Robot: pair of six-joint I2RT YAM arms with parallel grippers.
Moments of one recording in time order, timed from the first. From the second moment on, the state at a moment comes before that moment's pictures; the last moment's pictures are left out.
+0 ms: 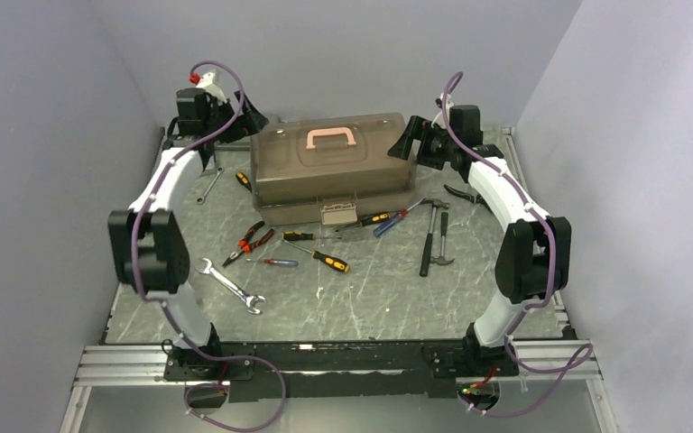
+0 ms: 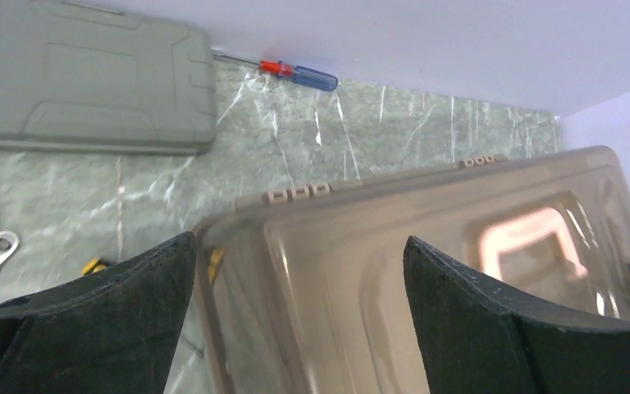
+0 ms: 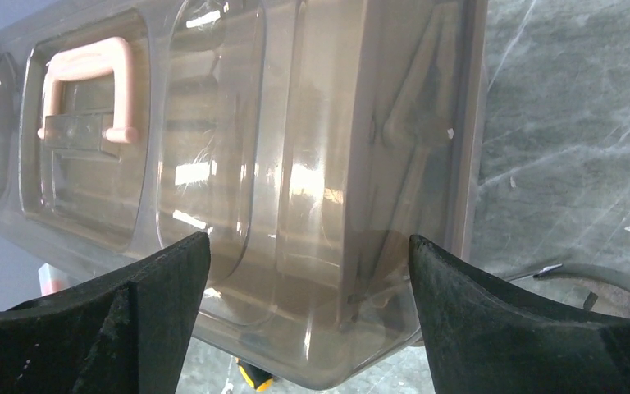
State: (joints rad) left arm -0.01 1.71 1.50 -0.16 0.33 -0.41; right arm 0.15 1.72 1.43 -0.30 -0.45 0.42
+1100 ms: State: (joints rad) left arm 0.01 1.91 1.38 0.30 0.69 -0.61; right arm 0.14 1.22 0.77 -0.15 -0.35 0.61
